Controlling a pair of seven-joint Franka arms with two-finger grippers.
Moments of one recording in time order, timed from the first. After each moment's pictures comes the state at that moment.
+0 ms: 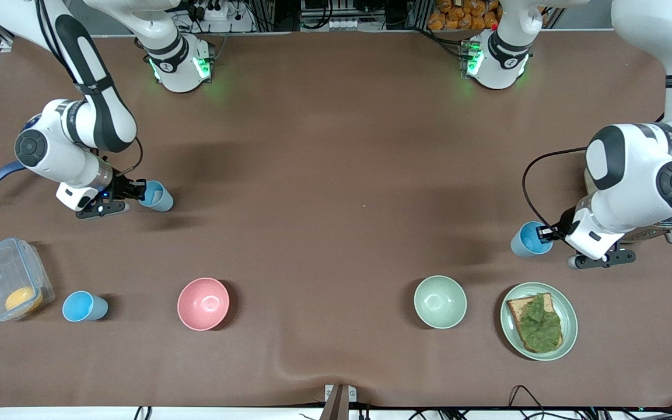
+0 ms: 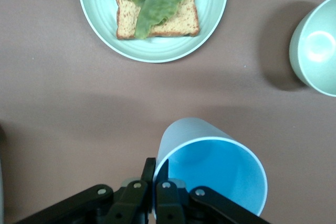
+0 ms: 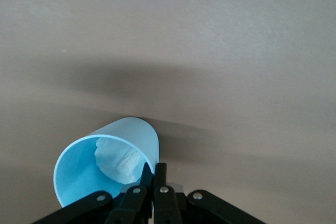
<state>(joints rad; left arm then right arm) -0.16 0.34 0.12 -1.81 -0.12 2.13 -0.09 0.02 0.16 -0.10 -2.37 0.11 2.42 -0.35</state>
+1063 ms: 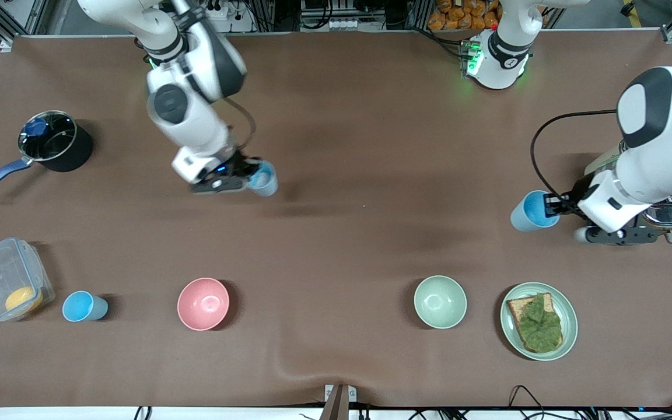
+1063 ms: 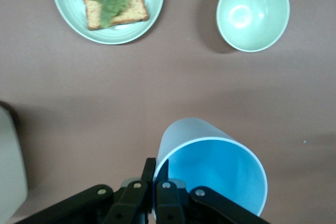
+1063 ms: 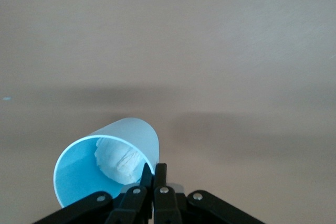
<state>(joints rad) -0.17 0.23 0.05 -1.65 -0.12 1.81 -0.06 0.69 0.13 -0.08 -2.15 0.18 2.29 0.50</state>
